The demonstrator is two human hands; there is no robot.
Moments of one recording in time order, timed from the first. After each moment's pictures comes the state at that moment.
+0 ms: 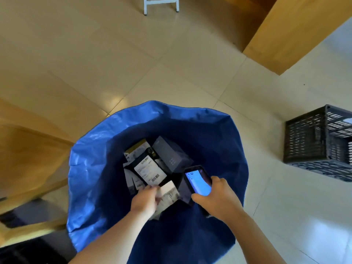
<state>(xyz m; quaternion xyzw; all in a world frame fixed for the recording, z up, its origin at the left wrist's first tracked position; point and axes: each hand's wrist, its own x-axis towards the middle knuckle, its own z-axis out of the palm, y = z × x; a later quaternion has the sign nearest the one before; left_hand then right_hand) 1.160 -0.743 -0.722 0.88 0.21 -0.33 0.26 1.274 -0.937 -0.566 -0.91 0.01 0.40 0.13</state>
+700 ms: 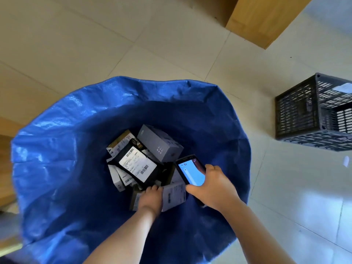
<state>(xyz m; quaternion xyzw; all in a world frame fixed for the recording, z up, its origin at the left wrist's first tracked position) 1.158 -0.805 -0.812 0.89 0.07 -0.43 0.13 1.265 -0.964 -0.630 -0.92 0.01 0.38 0.12</state>
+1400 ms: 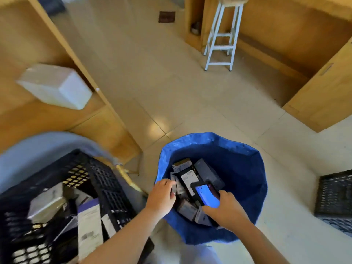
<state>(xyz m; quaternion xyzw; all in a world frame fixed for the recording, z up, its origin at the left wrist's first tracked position) 1.045 -0.687 -0.463 0.93 0.25 -0.10 0.24 1.165 -0.882 -0.375 -0.90 -0.14 0.40 0.13</state>
